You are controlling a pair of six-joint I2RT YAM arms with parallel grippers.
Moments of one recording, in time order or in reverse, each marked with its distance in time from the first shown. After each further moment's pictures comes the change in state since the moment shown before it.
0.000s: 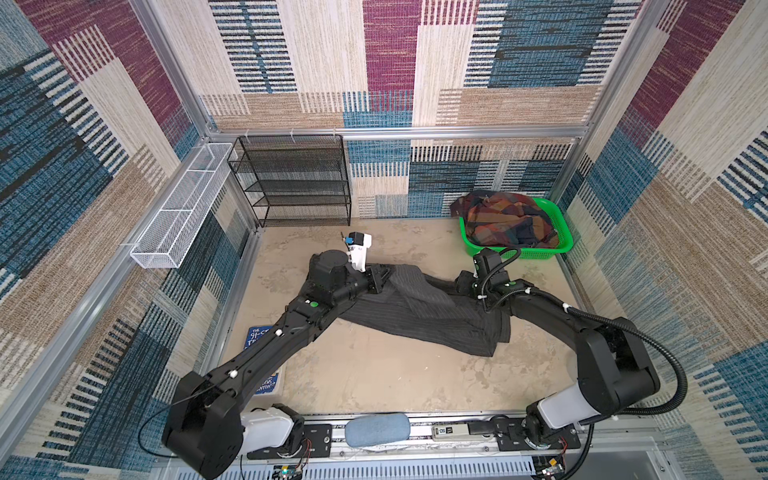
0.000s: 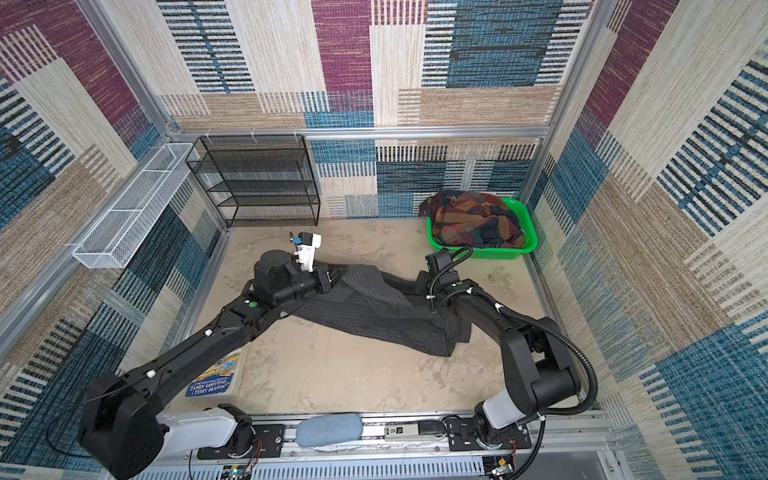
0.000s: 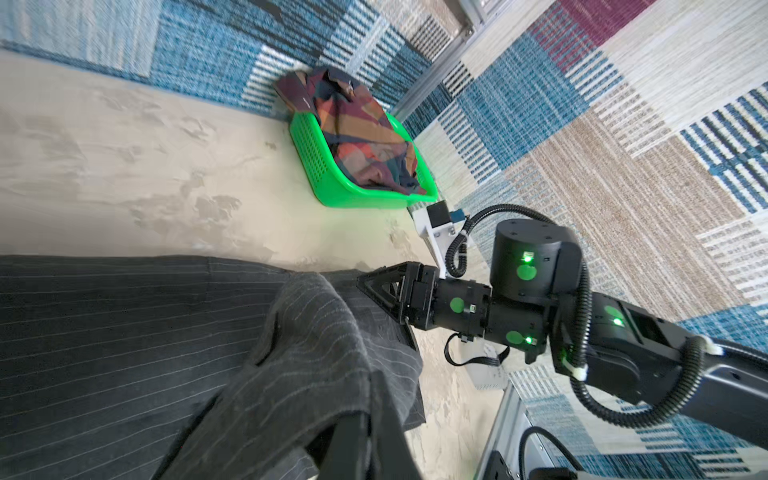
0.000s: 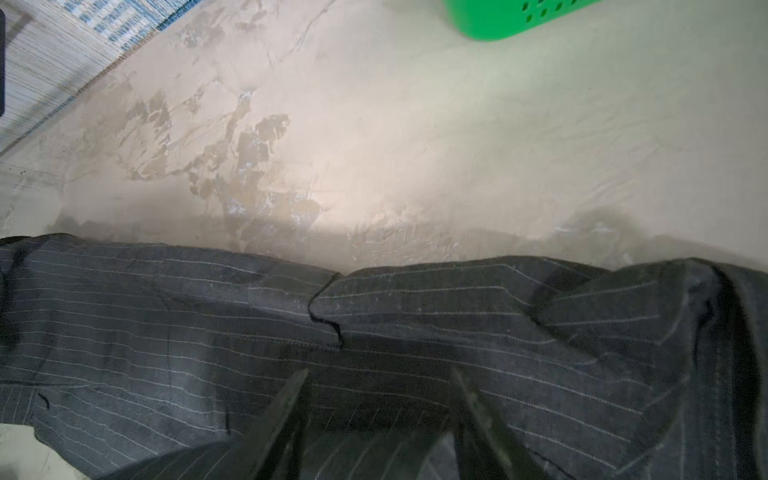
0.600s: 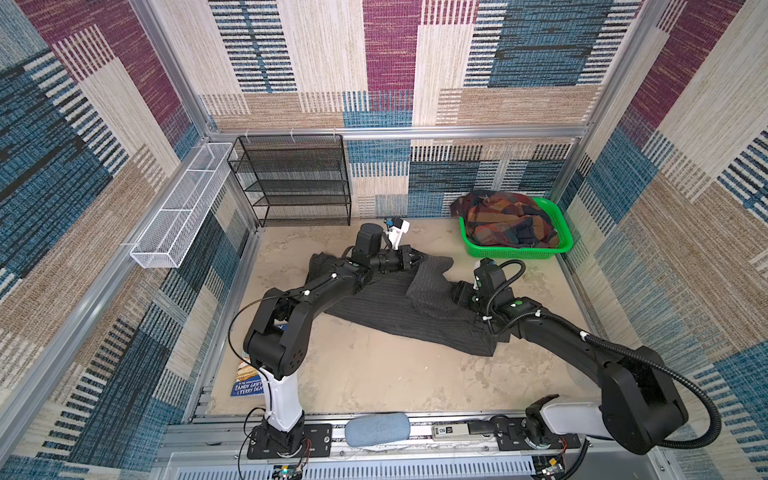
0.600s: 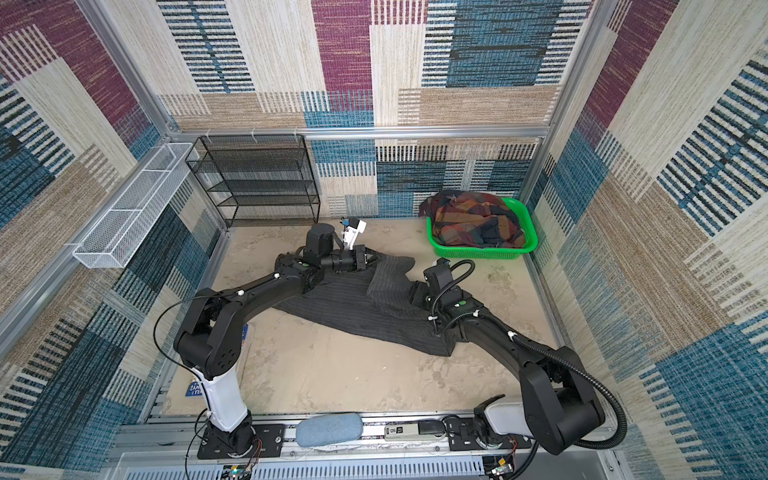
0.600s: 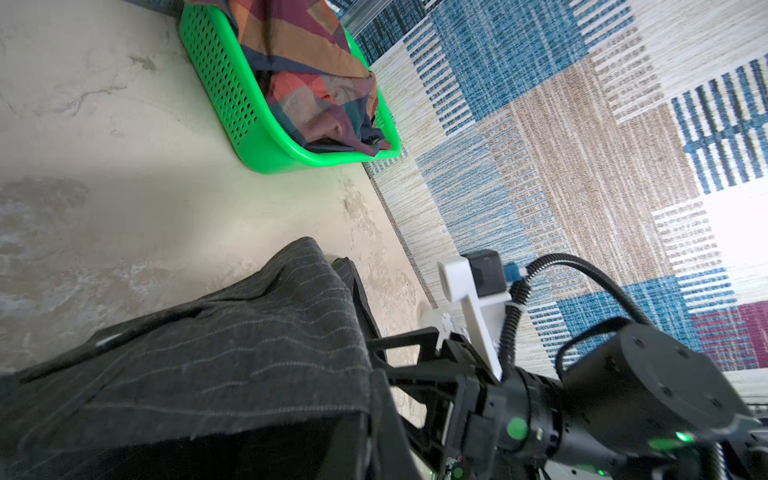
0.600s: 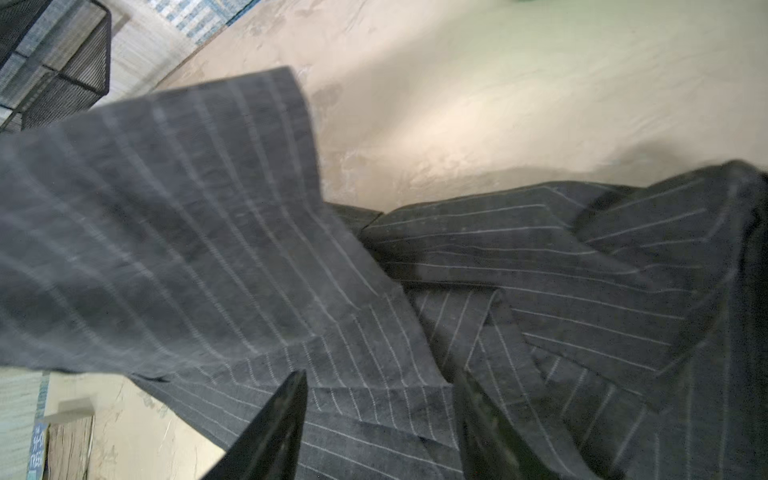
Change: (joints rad) left arm 0.000 0.603 0.394 0.143 0.365 -0.076; right arm 0.074 -0.217 -0.168 0.035 0.010 0.092
